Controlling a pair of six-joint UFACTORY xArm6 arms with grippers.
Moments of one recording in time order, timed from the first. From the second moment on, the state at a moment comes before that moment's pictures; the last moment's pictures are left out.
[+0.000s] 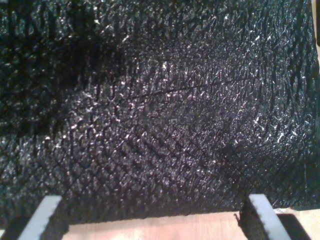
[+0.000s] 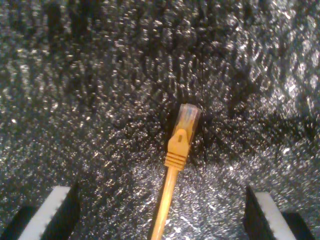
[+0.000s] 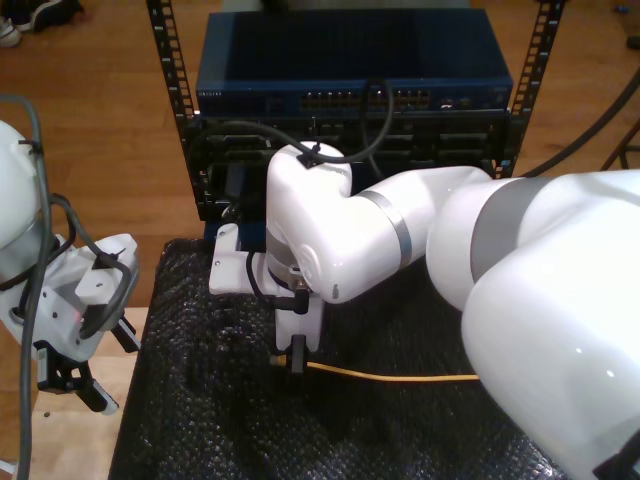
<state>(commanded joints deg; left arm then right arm) 16.8 -15.4 -46.6 -17.0 82.9 -251.0 39.8 12.4 -63.1 4.6 50.8 -51.3</state>
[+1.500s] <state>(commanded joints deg) 23.0 -12.3 -47.3 -17.0 80.6 -250.9 42.1 19.0 -68.3 -2.2 50.8 -45.0</state>
